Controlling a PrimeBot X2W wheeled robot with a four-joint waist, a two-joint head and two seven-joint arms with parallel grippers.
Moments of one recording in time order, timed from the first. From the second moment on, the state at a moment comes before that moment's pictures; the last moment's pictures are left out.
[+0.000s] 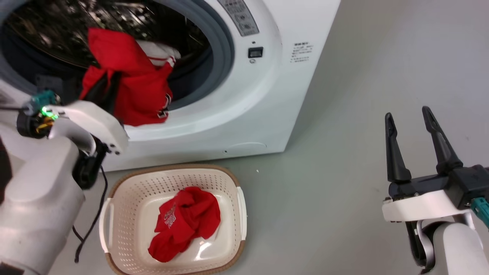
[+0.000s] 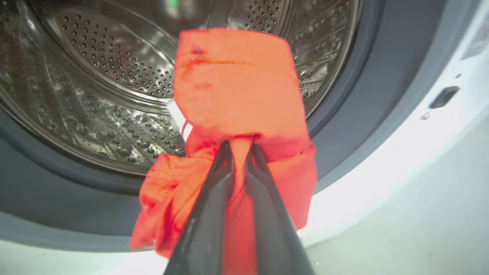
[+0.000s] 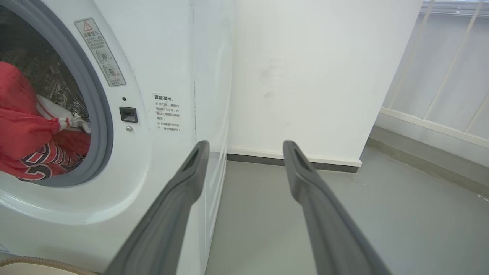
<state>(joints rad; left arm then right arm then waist) -0.84 0.53 -0.68 0.72 -0.83 -0.09 -0.24 -0.19 -0.05 -0.02 0.01 -0.03 0.13 -0.26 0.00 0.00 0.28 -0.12</state>
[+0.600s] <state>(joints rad) -0.44 0.57 -0.53 0.02 -0.72 0.18 -0.26 -0.15 -0.05 -0.02 0.02 -0.02 0.13 -0.26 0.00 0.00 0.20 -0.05</state>
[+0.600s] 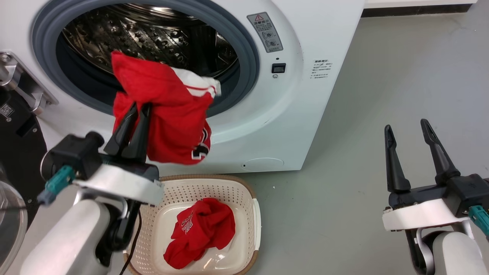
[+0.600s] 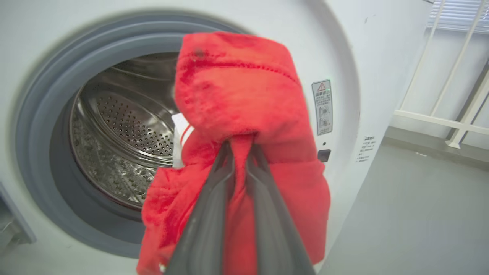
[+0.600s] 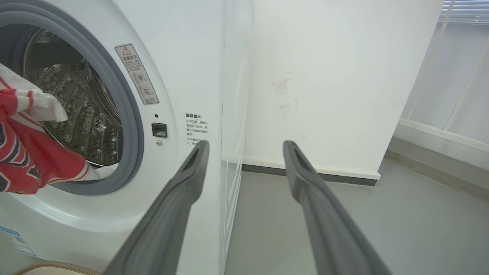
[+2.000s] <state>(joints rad) -0.62 0.46 -0.67 0.92 -0.77 -0.05 -0.13 -0.26 -0.05 -0.01 -0.06 -0.02 0.13 -0.26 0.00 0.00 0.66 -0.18</state>
